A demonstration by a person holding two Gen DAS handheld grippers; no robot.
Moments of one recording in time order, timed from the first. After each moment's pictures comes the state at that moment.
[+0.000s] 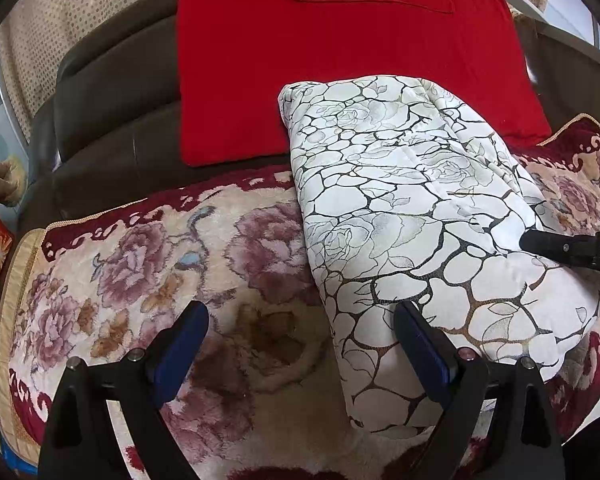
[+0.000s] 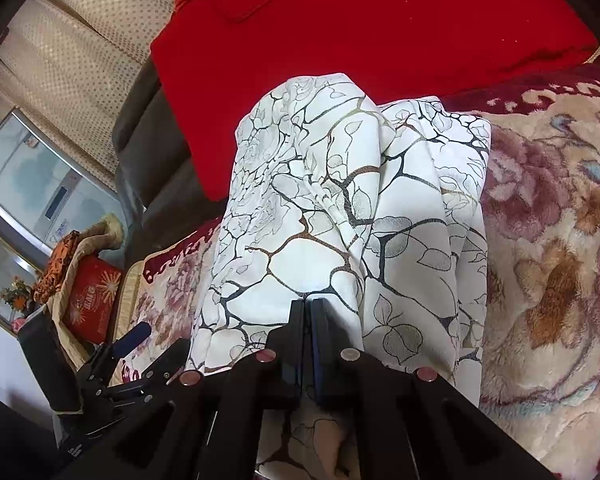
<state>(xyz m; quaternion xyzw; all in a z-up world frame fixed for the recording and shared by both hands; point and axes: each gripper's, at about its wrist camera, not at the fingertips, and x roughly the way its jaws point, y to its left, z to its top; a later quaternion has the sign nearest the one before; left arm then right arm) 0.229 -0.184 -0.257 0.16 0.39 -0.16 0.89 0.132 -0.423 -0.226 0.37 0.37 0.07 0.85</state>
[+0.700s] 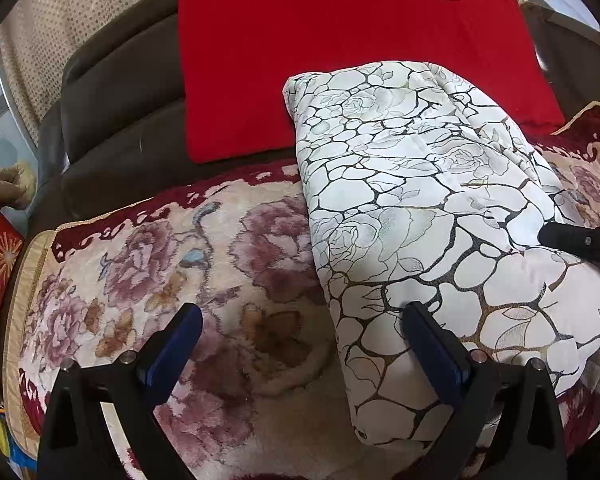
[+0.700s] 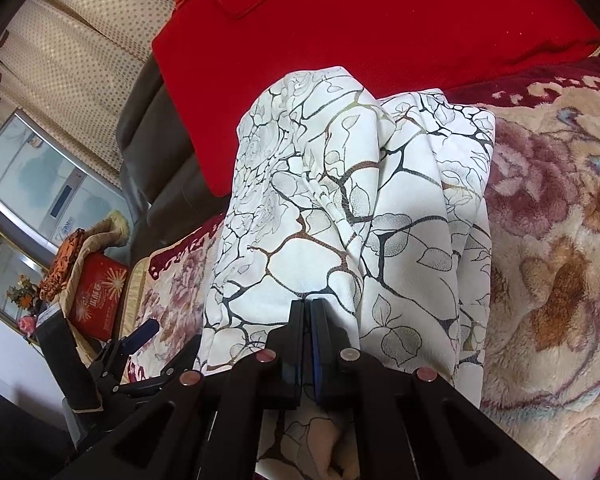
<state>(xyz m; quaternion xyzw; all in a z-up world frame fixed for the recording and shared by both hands) 0.231 -0.191 -0.267 0.18 0.39 -0.13 0.89 0.132 -0.426 -0.229 0.37 0.37 0.09 0.85</state>
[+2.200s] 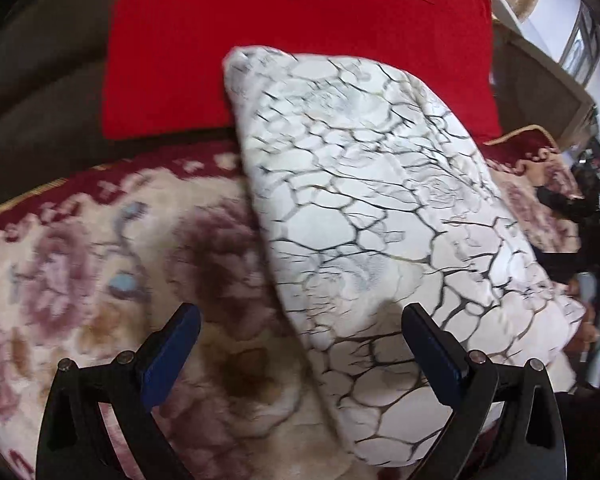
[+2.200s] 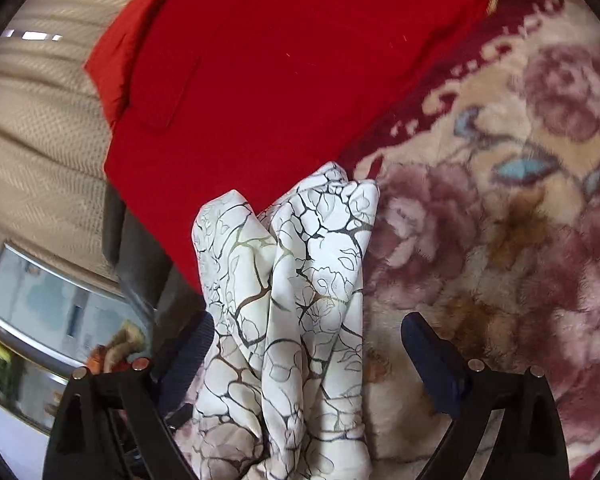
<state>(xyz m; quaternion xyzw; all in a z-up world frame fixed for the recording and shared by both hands) 0.305 -0.174 -0.260 0.08 0.50 -0.32 0.80 0.120 -0.524 -0.254 0.54 0.30 0.02 0.79</state>
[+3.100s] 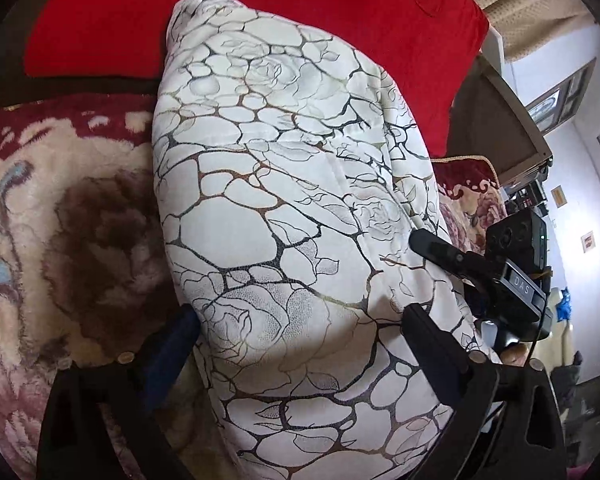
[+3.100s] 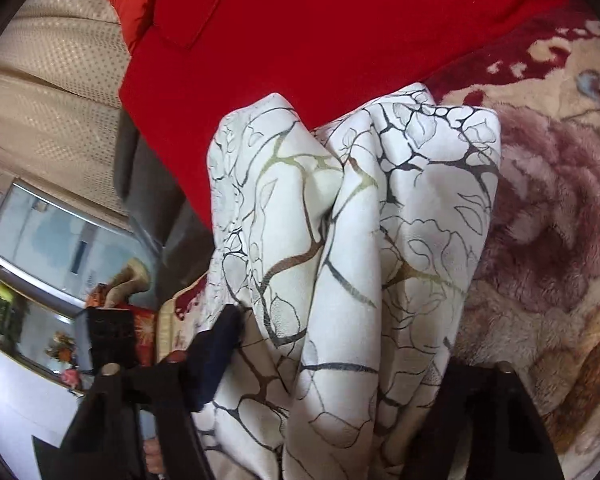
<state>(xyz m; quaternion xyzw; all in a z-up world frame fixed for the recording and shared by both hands) 0.332 -0.208 -0.285 -0.05 0.56 -0.40 0.72 0.202 -0.455 -0.263 0.47 0.35 0.10 0.80</state>
